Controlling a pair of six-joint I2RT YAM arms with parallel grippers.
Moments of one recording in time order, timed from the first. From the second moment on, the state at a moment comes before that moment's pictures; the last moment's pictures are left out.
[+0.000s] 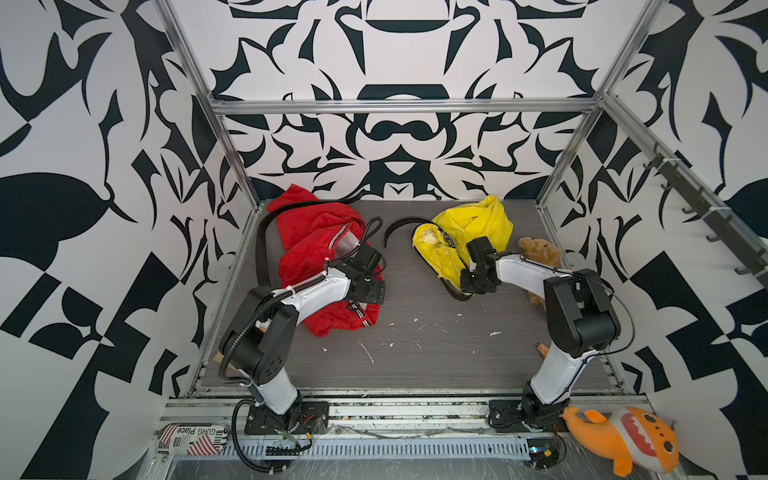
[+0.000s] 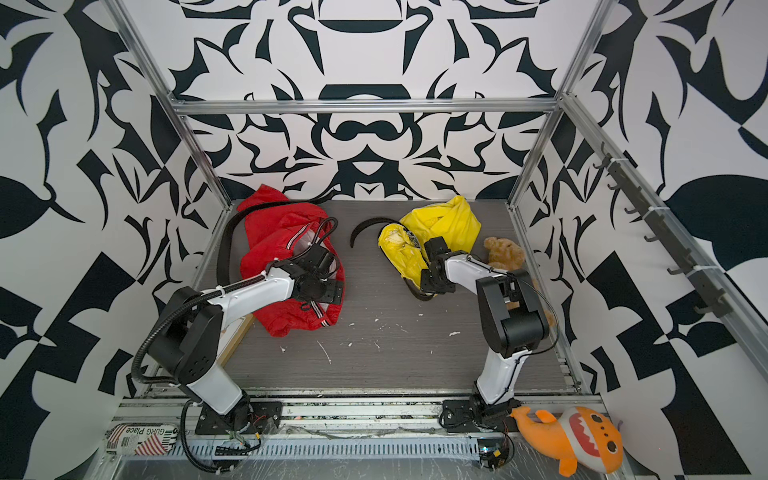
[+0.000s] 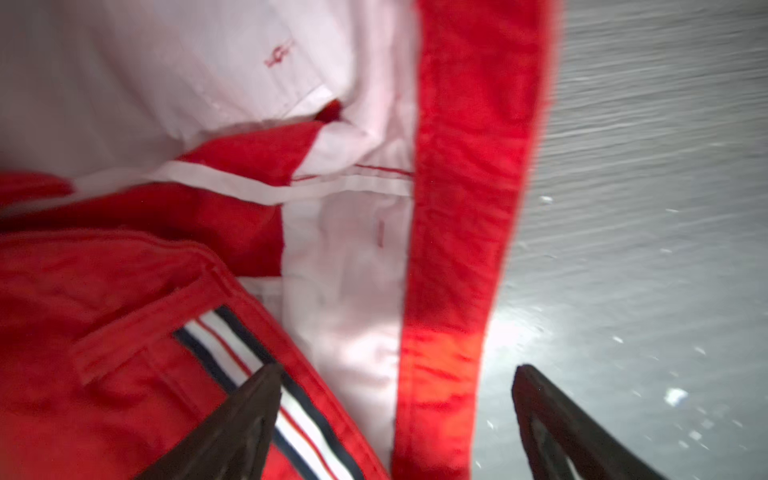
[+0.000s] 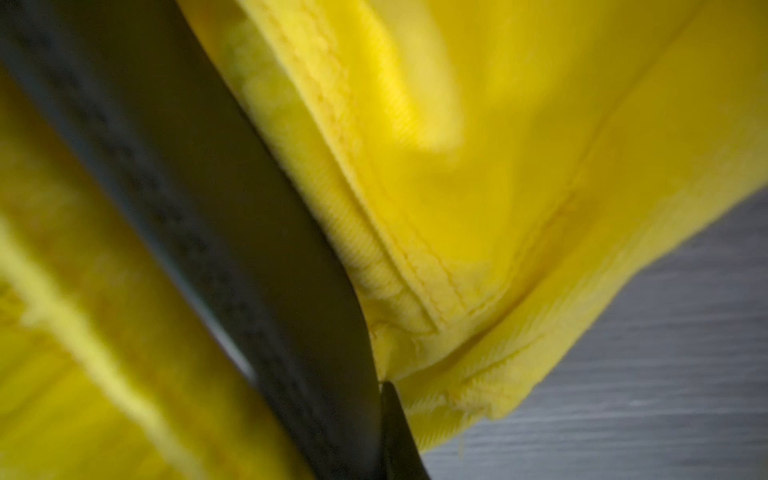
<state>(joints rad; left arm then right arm) -0.64 1.65 1.07 -0.58 -0.08 -0.42 0.29 1.77 1.05 -0.55 0.02 0.36</state>
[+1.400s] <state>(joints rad) -0.79 1.67 1.12 -0.48 -0.01 -0.51 0.52 1.59 0.89 -0.55 -0.07 0.46</state>
